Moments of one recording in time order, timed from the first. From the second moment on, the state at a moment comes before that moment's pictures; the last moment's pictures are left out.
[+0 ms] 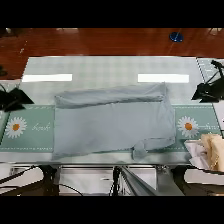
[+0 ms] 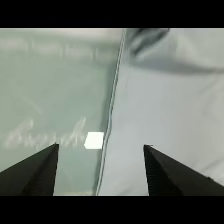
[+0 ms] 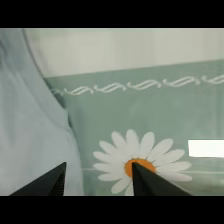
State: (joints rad) left arm 0.57 -1.29 1.10 1.16 -1.51 -1.22; right arm -0.44 -1.46 1.32 -1.32 1.51 1.33
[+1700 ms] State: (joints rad) left arm 0.32 -1.20 0.42 1.16 -1.37 -1.28; right arm -0.63 -1.23 0.85 -1.15 1.34 1.20
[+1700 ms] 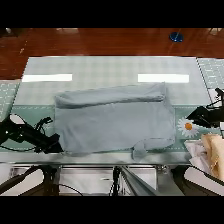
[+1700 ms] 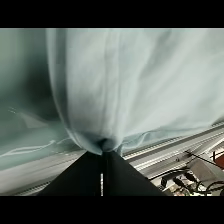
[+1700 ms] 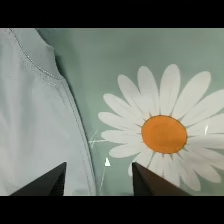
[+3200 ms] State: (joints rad) left arm 0.26 -1.22 0.42 1.15 -1.37 -1.27; right arm -0.53 -1.18 0.47 -1.07 1.30 1.21
